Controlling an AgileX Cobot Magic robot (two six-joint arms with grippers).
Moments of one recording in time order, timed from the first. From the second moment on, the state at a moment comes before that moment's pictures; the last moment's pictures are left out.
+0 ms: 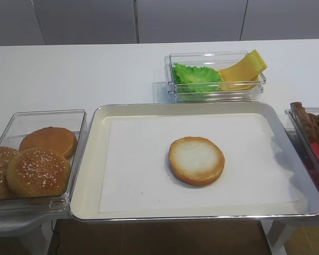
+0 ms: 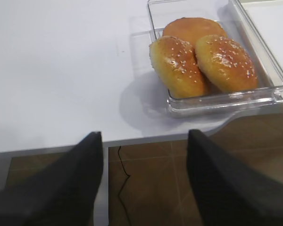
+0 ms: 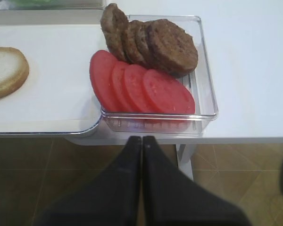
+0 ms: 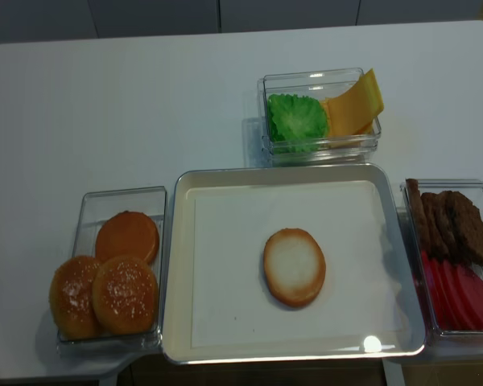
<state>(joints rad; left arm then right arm) -0.02 -0.02 -0.49 0.05 1.19 -0.06 0.04 -0.02 -0.48 0.07 1.16 0.00</state>
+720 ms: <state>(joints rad) -0.02 -0.02 -0.49 0.05 1.19 -0.06 0.04 -0.02 -0.48 0.07 1.15 0.00</state>
